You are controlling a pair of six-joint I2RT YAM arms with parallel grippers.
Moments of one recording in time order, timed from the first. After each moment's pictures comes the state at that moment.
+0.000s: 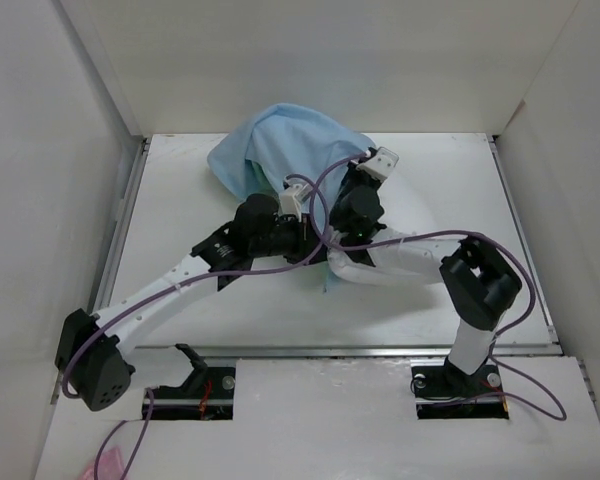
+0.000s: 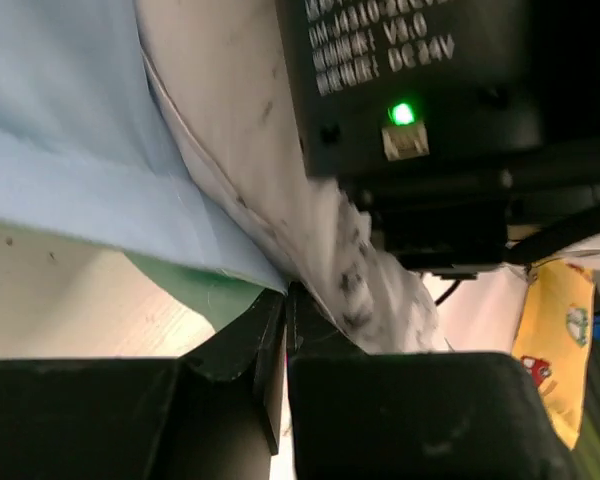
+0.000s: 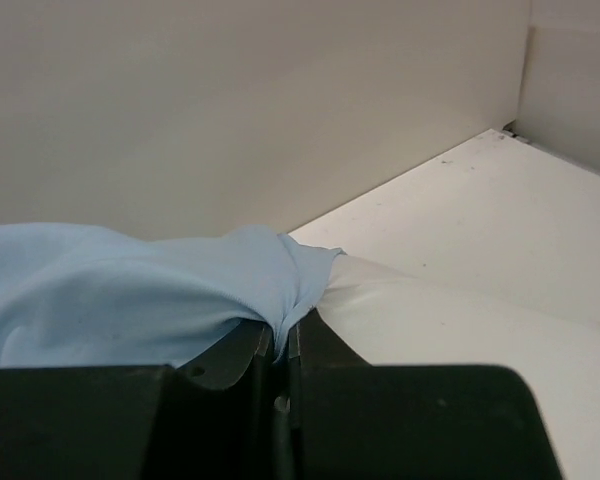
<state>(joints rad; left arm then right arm) -0.76 1.23 0.97 -0.19 0.44 -0.60 0.77 1.78 1.13 1.12 1.23 -0.14</state>
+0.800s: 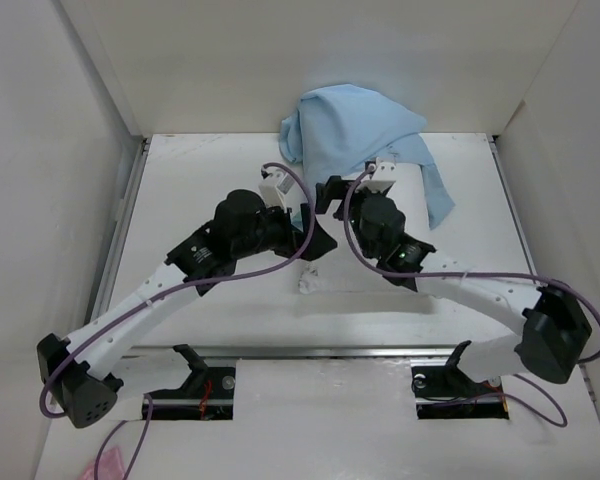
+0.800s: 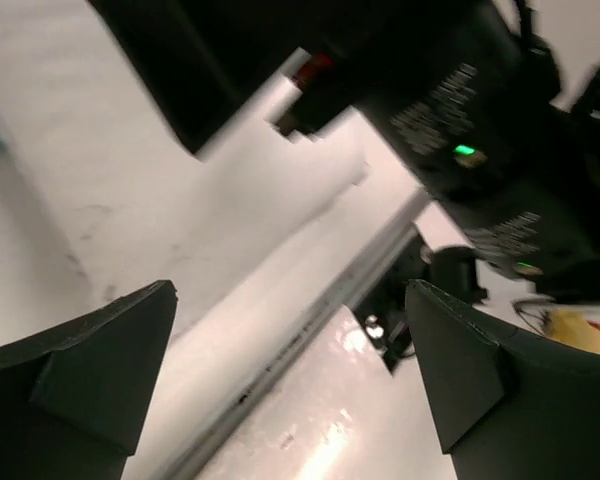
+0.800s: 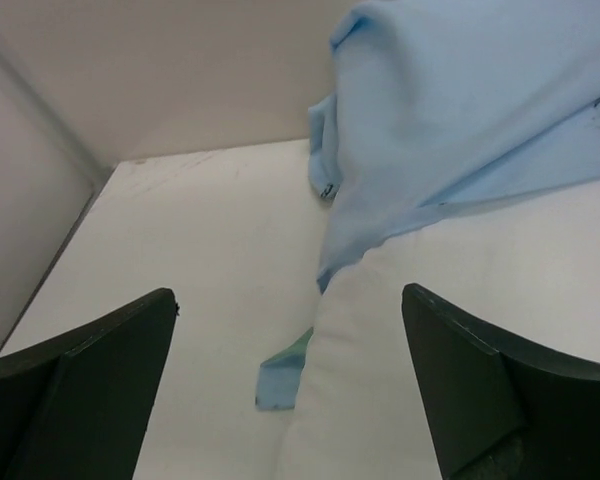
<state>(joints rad) -0.77 1.09 1.05 -0.33 0.27 -0.61 0.85 1.39 0.95 0.46 0.63 0.31</state>
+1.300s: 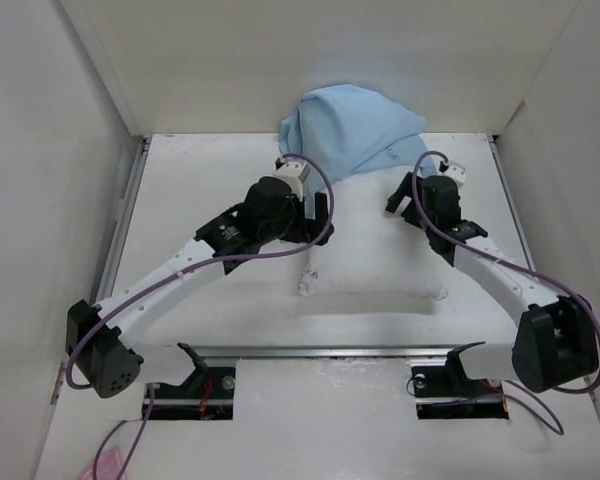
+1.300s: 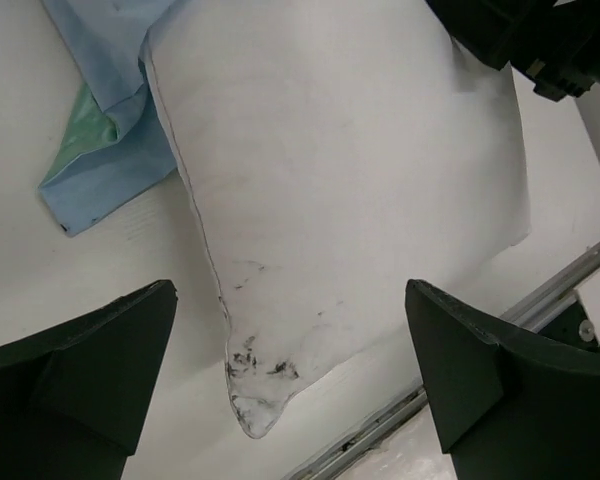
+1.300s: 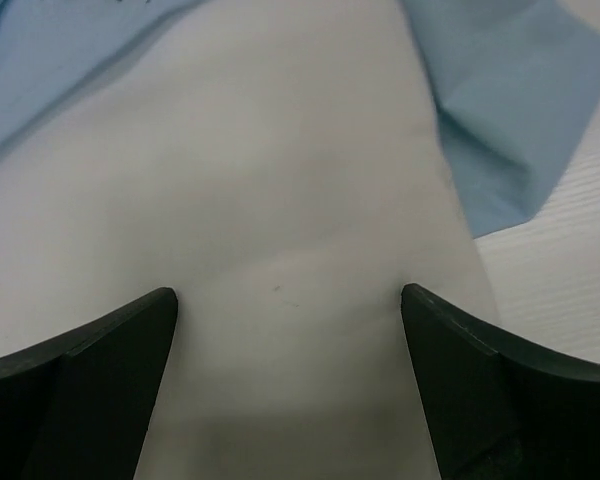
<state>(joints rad) -0.77 1.28 1.18 -0.43 -0.04 -0.48 0.29 1.31 0.91 -0.11 0.31 0.60</state>
